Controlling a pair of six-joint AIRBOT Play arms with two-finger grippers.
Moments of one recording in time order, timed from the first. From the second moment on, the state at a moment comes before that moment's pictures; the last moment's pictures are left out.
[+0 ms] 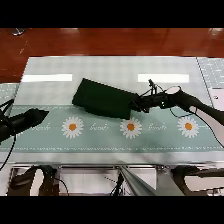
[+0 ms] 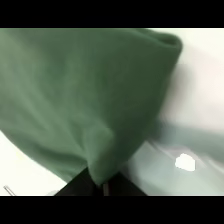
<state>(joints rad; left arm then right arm) 0.33 -0.44 0.49 0.89 -1.08 -1.40 0.19 -1.59 0.95 -0.47 0.92 1.27</state>
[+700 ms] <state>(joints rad) 0.33 -0.44 0.49 0.89 -1.08 -1.40 0.12 -1.60 1.91 -0.93 1.29 1.56</state>
